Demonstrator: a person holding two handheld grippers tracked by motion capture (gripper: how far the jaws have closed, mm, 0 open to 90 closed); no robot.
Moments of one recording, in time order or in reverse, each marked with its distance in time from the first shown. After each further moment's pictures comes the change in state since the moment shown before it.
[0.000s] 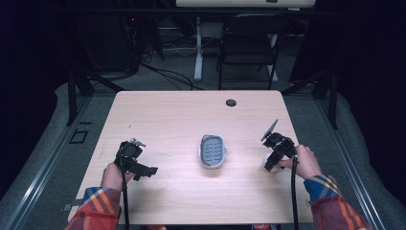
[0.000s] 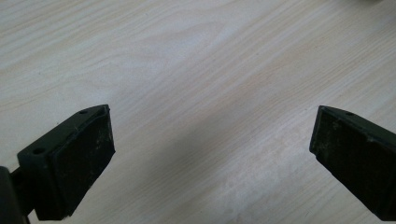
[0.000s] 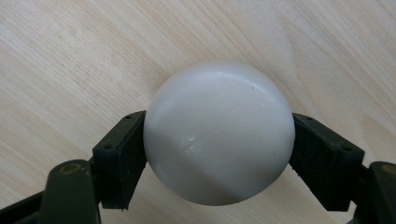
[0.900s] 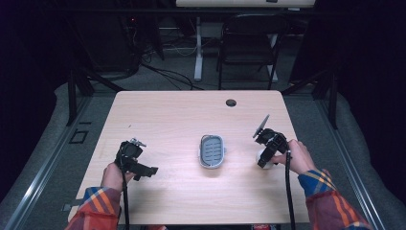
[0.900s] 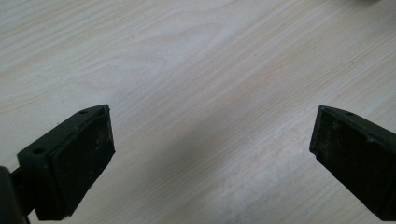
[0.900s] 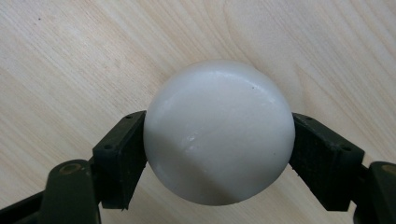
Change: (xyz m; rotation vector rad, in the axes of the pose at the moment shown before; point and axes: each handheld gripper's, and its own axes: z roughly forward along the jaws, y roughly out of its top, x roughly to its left) left arm -0.001 0.001 -0.001 0.001 0.003 0.010; right arm 0.017 0.023 -0.015 0.005 0.004 -0.076
